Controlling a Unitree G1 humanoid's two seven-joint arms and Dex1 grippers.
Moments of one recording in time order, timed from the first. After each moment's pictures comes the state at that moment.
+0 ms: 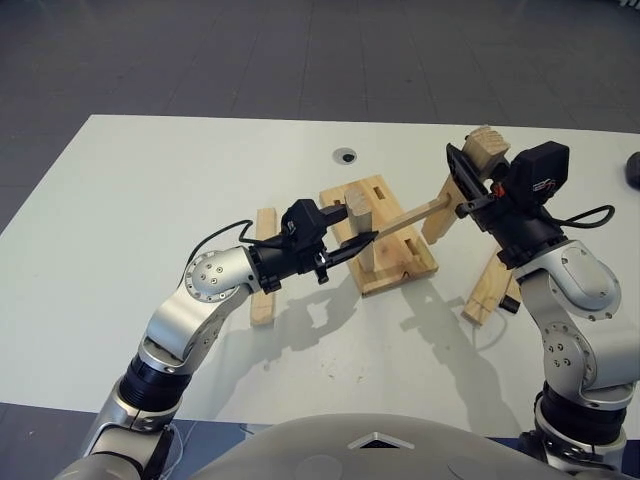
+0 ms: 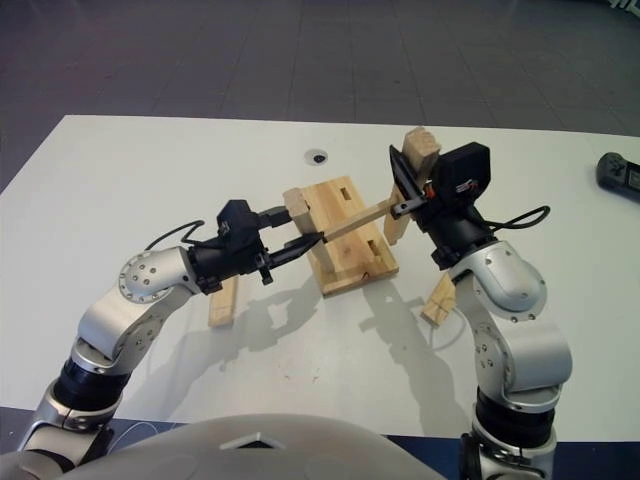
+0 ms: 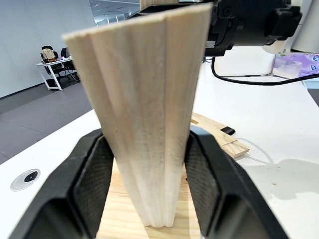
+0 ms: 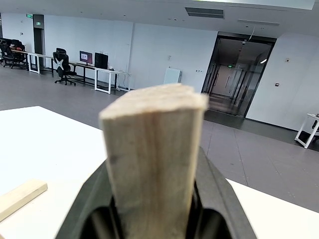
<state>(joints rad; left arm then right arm) -0.16 0.45 -0.32 -0.49 -0.42 0.38 -0.58 -0.06 -0.38 -0.15 -0.79 0.40 0.69 0.24</state>
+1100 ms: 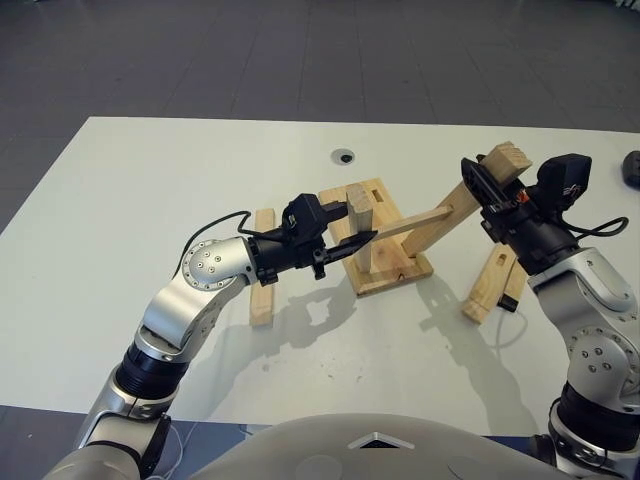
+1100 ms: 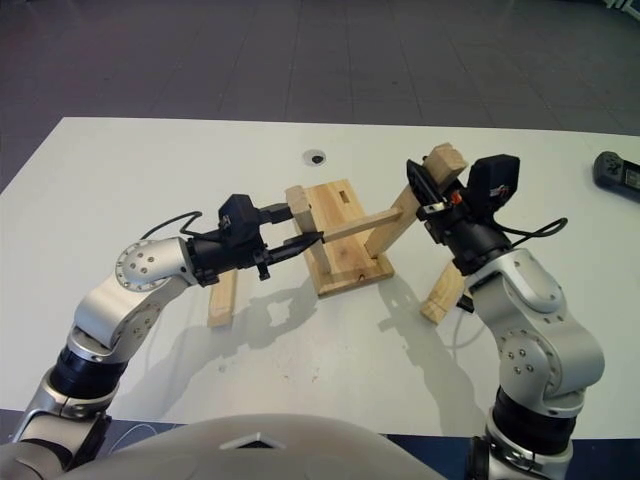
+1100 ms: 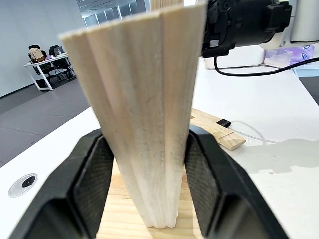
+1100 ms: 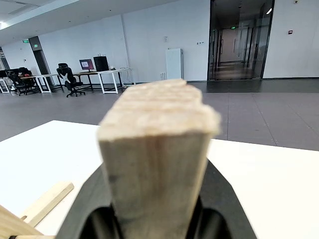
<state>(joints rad) -0.21 0.48 -0.32 -0.46 -0.42 0.40 -0.64 -0.02 -0.39 -0.32 -0.72 0.74 0.80 0.17</state>
